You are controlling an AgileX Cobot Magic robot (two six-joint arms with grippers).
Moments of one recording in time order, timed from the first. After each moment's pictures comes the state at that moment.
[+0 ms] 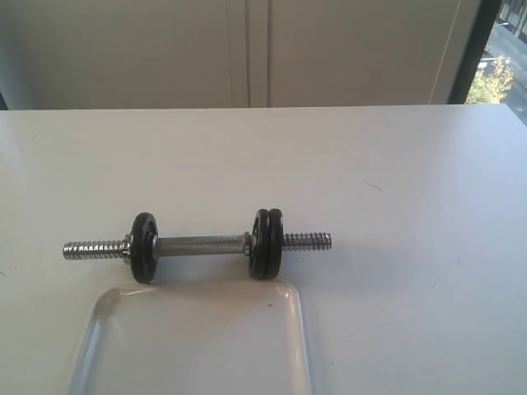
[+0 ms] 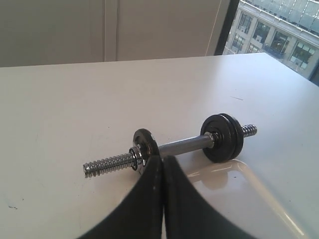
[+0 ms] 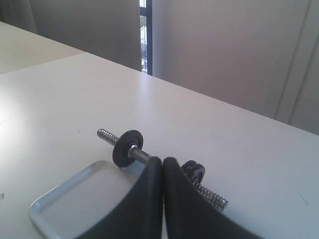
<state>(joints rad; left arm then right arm) -0.44 0.07 -0.41 -0.10 0.64 -0.09 0.28 0.28 -0.64 0.68 0.77 -0.63</state>
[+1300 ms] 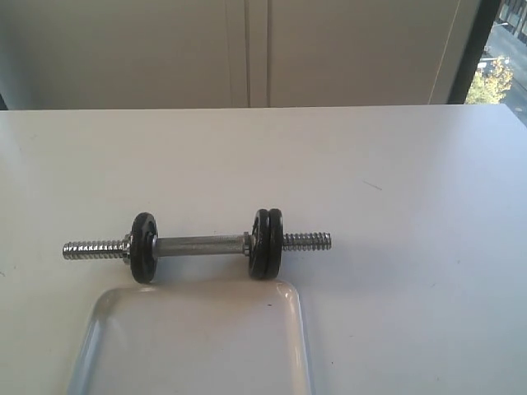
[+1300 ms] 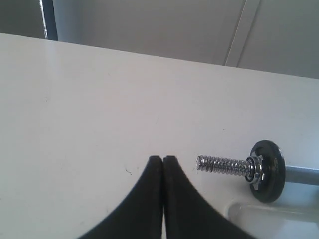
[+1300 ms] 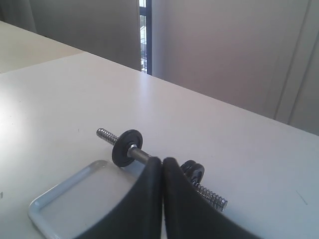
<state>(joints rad) 0.03 0.01 -0.29 -0.10 0.61 -0.08 0.28 0.28 -0.64 0.68 0.77 -0.63</state>
